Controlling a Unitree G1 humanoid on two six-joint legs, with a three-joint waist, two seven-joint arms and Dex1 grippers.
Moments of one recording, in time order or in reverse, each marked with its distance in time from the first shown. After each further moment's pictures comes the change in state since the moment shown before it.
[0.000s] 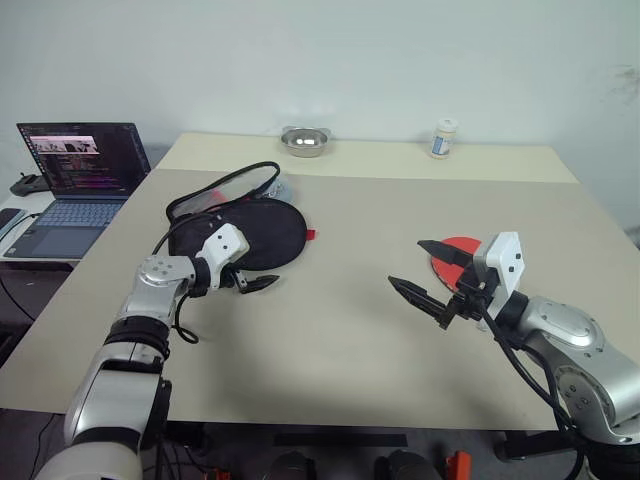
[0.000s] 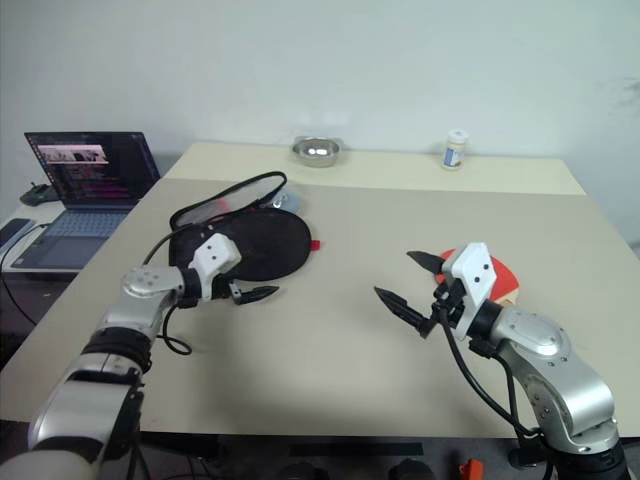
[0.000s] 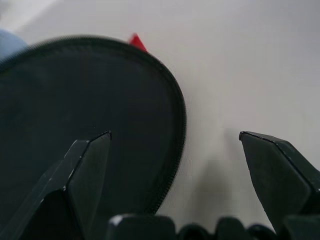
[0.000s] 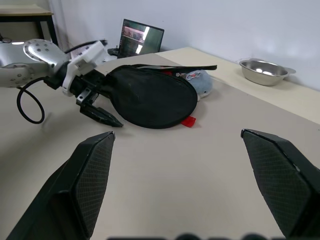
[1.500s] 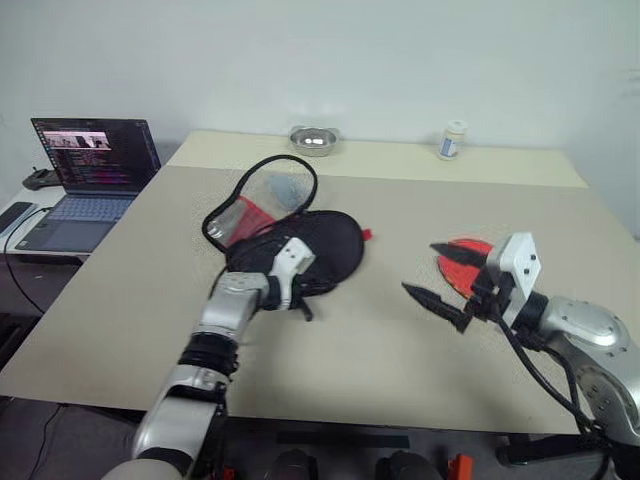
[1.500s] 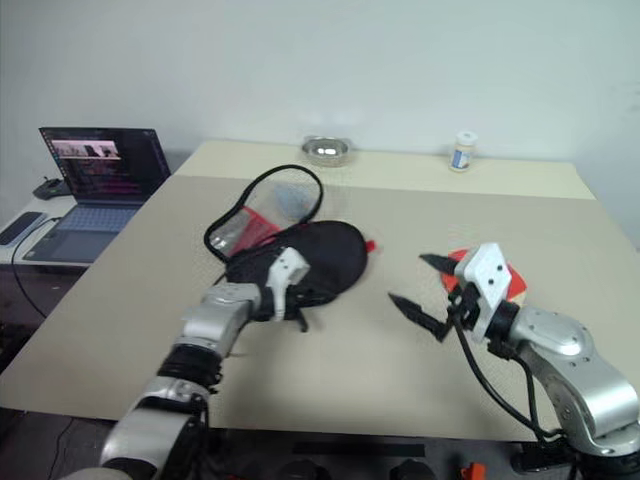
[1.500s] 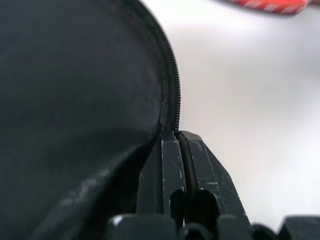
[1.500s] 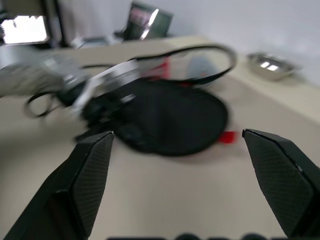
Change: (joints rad) left arm 0.151 -0.372 0.000 -0.534 -0.086 0.716 0.107; right arm 0.111 -0.191 -0.058 -0.030 0.039 -0.009 0.138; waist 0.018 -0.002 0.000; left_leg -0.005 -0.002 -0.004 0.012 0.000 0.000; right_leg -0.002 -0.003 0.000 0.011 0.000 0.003
